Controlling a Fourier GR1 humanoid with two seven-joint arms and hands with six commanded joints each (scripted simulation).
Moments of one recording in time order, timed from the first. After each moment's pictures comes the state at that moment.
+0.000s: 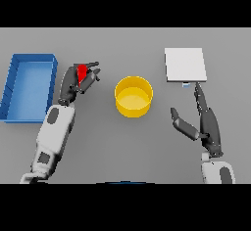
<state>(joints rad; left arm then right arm) -0.55 0.00 0.08 -0.88 -0.14 0.11 -0.19 0.12 -0.06 0.11 -1.72 0.24 -0.06 -0.07</state>
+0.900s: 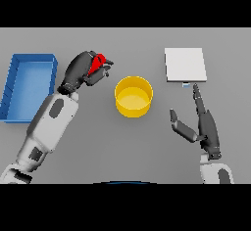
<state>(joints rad) -0.62 0.17 -0.27 -1.13 -0.40 0.06 0.15 0.14 -0.06 0.13 -1.73 0.28 -0.07 -0.07</state>
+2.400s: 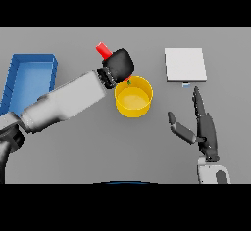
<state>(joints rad) -1.15 0.30 -1.07 -0.89 -1.05 -0.32 0.06 0.16 -0.02 0.12 -1.72 0.24 -0.08 -0.09</state>
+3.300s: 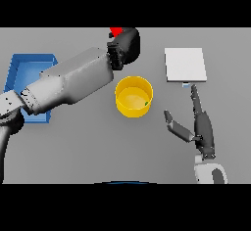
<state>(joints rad) -1.42 0.31 -1.27 -0.78 -1.12 -0.32 -0.09 0.14 -0.01 0.14 -1.70 0.31 -0.12 -0.09</state>
